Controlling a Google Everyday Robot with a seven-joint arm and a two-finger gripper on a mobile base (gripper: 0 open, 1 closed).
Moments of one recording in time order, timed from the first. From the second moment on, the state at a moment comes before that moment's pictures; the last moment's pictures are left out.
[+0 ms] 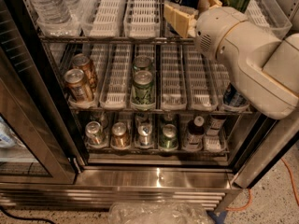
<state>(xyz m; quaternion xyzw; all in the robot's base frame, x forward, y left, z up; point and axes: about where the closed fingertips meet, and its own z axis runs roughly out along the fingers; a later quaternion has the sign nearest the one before) 0.594 -0.071 1.062 -0.23 0.62 0.18 0.73</state>
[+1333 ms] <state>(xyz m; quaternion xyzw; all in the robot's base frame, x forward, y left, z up) 0.562 -0.070 1.093 -0.27 0.55 0.17 0.77</state>
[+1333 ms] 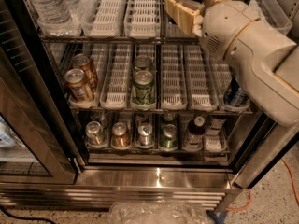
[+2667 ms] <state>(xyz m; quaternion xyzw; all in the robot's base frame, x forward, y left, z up) 0.480 -0.044 1.080 -0.39 0.55 0.23 0.70</state>
